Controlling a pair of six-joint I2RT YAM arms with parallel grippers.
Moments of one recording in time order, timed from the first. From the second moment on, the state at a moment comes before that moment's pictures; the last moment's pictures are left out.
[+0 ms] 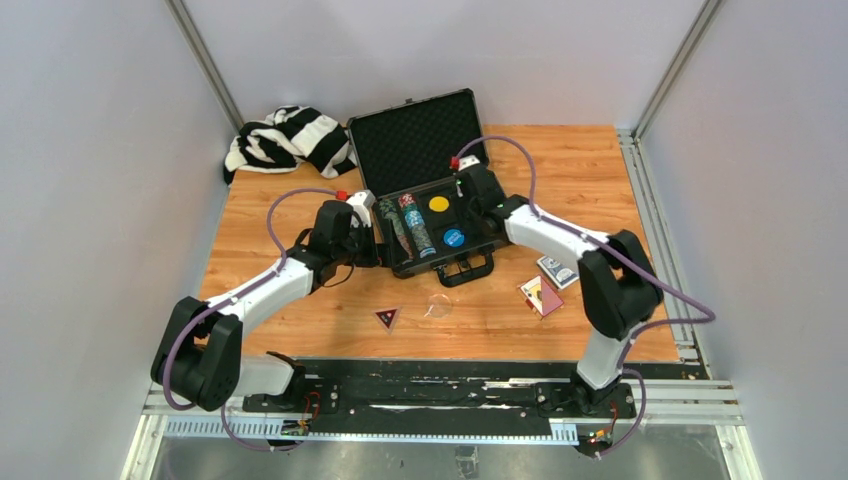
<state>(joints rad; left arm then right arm) -0.41 1.30 0.68 -0.02 0.28 -0.43 0.61 1.81 1.26 -0.28 0.21 0.13</state>
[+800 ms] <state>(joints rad) -0.41 1.30 0.66 0.01 0.29 -0.46 0.20 1.27 0.80 -0.46 0.34 0.38</state>
